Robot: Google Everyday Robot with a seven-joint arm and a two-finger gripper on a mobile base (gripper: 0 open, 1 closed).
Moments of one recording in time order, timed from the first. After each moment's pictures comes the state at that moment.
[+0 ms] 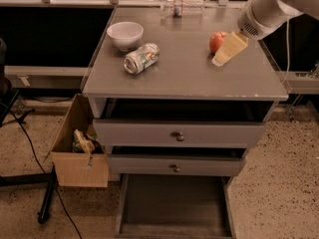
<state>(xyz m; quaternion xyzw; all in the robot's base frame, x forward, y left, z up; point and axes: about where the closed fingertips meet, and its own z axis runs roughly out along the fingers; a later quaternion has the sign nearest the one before) 0.676 -0.211 0.949 -0.42 0.83 -0.12 0.35</state>
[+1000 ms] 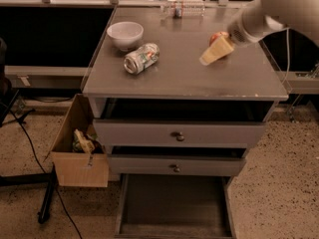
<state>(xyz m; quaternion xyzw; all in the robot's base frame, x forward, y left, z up) 0.713 -0.188 0.920 -0.40 0.82 -0.05 0.40</state>
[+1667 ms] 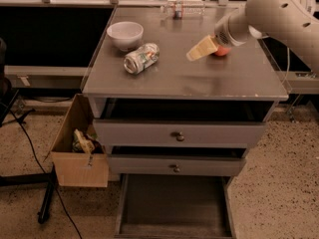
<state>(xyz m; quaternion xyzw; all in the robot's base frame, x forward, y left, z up) 0.760 -0.165 0.897 -0.35 0.82 0.00 0.44</state>
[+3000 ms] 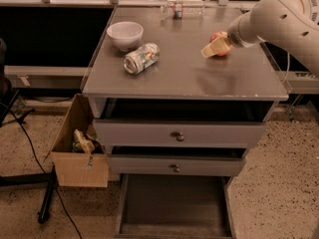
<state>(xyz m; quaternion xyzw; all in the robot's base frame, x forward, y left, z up) 0.784 -0.222 0.891 -0.29 0.83 -0.07 0.46</state>
